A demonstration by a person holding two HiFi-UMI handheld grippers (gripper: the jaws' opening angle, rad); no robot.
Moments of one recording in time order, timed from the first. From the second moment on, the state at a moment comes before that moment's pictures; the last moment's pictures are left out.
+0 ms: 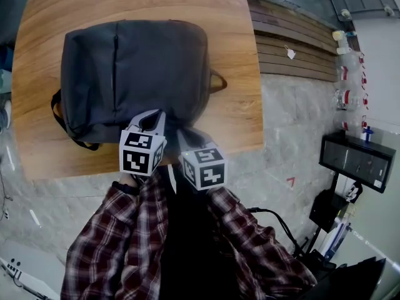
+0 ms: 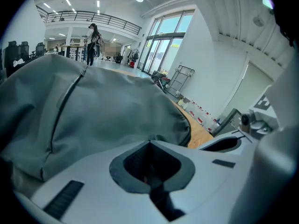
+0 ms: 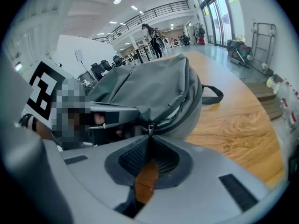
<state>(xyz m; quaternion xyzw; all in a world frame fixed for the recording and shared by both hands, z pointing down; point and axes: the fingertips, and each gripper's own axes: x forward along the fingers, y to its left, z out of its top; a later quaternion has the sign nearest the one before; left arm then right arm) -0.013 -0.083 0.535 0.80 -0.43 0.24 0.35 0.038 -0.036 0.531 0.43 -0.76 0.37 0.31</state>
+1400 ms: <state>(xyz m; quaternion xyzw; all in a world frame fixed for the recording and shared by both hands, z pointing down) -0.014 -0.083 0.544 0.79 -0.44 0.26 0.33 0.041 -0.042 0.528 0.38 -0.78 0.21 0.45</state>
